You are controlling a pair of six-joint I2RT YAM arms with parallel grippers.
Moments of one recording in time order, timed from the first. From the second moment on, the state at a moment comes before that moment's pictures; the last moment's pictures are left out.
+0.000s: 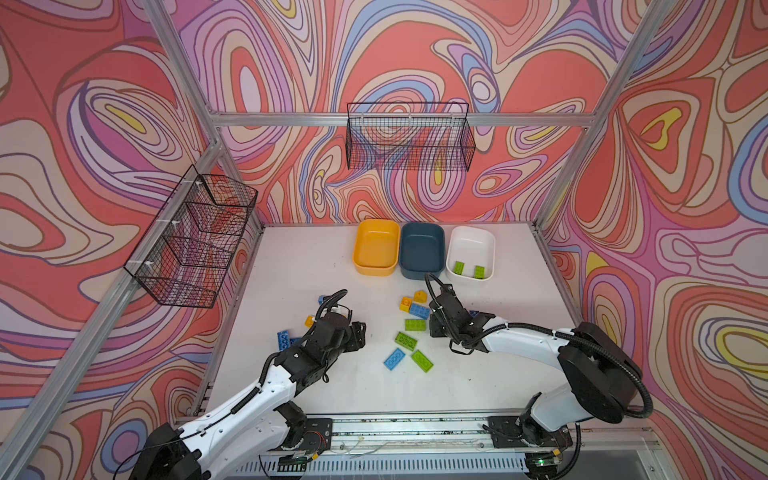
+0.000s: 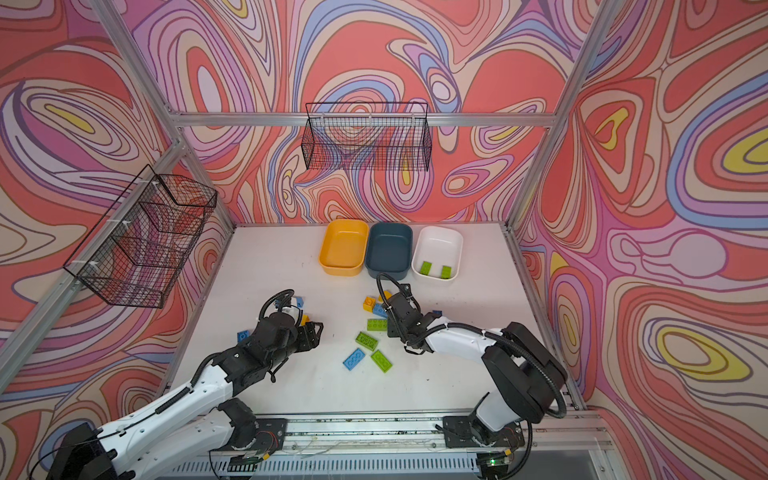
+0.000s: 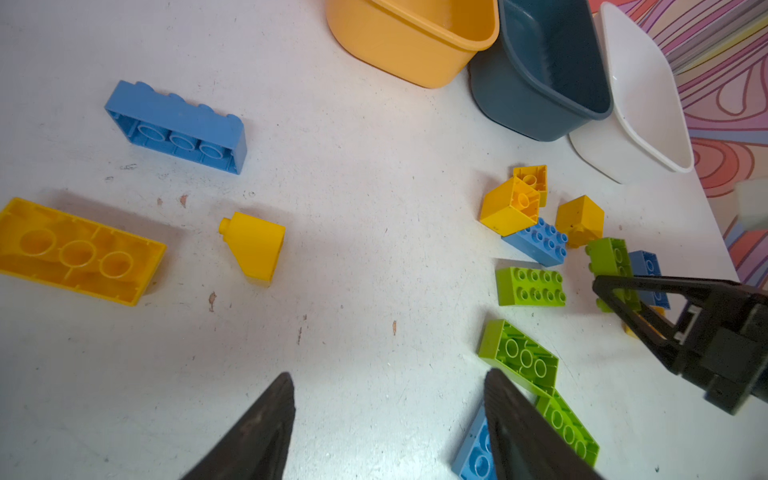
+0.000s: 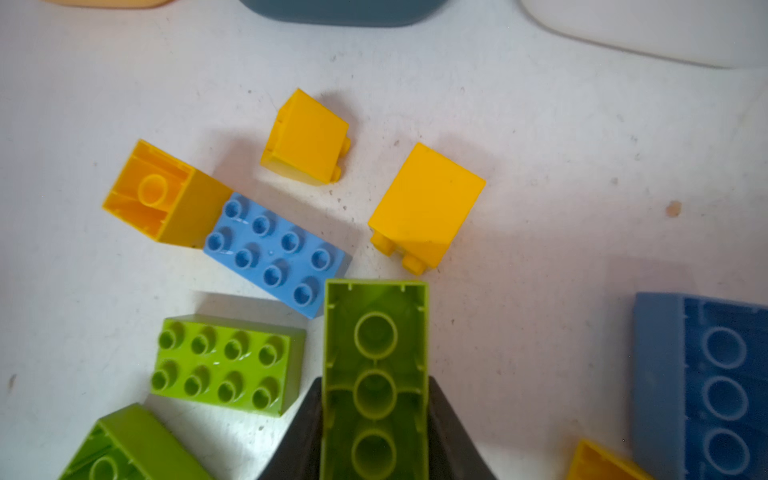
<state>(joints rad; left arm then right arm) -0.64 0.89 0.46 -0.27 -0.19 -0.72 0.73 1.50 0.76 -0.22 0.28 0.62</state>
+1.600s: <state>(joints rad) -0.72 0.97 0.45 -0.26 -0.12 -0.72 0.14 1.86 1.35 -0.30 -0.05 0.46</state>
